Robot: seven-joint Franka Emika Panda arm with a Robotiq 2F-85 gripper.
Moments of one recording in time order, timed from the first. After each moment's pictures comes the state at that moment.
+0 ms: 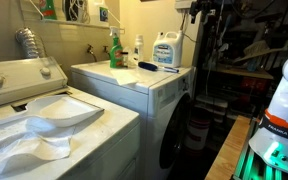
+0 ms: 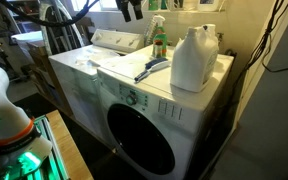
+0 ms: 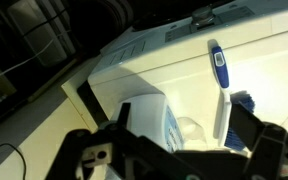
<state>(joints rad) -0.13 -0.38 -0.15 -1.95 -0.21 1.79 -0.07</state>
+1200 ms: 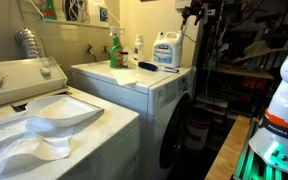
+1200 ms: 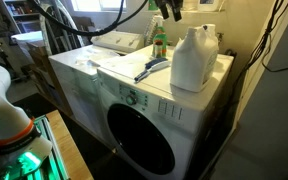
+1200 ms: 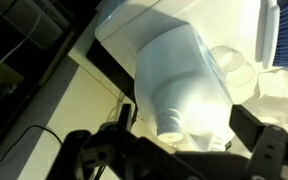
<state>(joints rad) -0.20 -0.13 -0.24 -1.78 -0.07 2.06 0.01</state>
